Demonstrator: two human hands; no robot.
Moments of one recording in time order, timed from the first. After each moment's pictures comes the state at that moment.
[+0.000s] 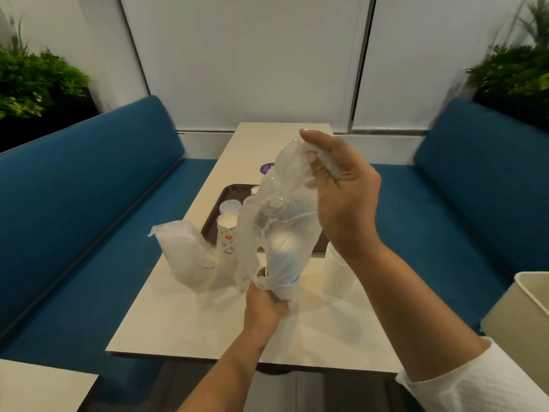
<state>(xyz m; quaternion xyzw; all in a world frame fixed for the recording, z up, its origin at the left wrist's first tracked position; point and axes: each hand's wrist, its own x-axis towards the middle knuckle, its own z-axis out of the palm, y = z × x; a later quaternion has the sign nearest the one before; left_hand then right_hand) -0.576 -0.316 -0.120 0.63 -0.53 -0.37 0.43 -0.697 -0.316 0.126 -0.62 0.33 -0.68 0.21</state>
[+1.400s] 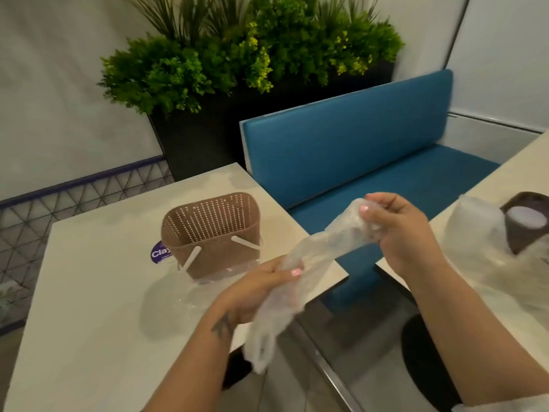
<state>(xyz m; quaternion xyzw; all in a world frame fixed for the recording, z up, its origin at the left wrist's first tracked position) -0.285 0.052 -0.001 0.59 -0.24 -0.49 0.59 -0.395 -0.147 0.056 -0.56 0.22 -0.30 0.74</state>
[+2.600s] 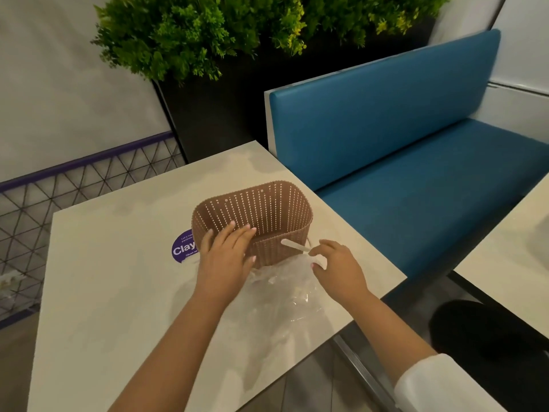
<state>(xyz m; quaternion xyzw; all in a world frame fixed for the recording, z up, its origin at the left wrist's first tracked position) -0.105 0.131 -0.079 0.91 -0.37 0.13 0.11 -0.227 -0.058 -0.104 -0.92 0.26 -0.08 0.28</state>
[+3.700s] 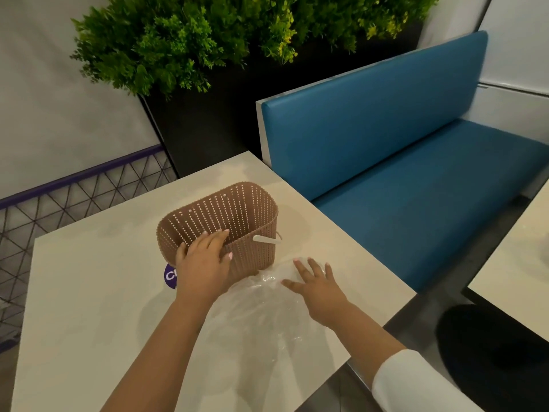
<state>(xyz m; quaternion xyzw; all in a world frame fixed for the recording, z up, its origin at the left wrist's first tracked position) -0.042 0.125 -0.079 0.94 -0.27 0.10 0.17 -0.182 -0.057 -0.139 -0.98 0.09 0.15 0.04</state>
